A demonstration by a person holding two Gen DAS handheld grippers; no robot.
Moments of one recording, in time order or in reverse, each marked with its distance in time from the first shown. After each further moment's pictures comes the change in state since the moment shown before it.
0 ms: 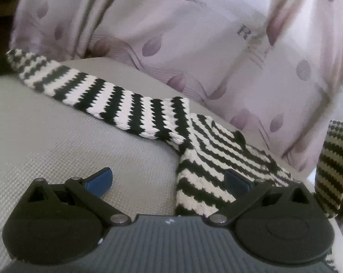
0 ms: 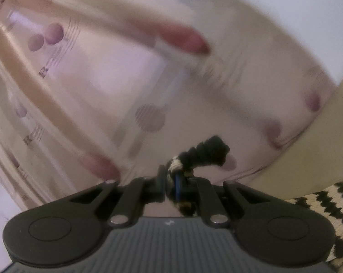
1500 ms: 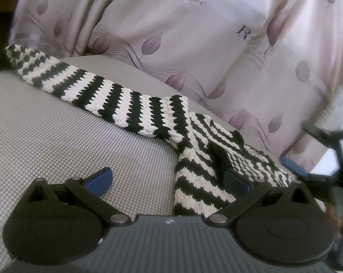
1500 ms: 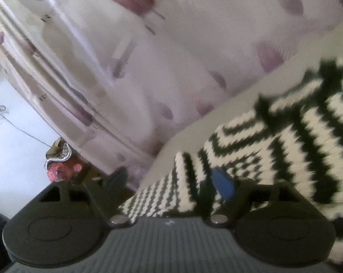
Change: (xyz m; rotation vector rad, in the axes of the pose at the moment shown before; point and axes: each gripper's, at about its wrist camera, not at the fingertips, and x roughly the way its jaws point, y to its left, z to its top) left arm 0.002 -0.002 -0.004 0.001 0.003 -0.002; right arm 0.077 0.025 -0.227 -0.101 0.434 0.177
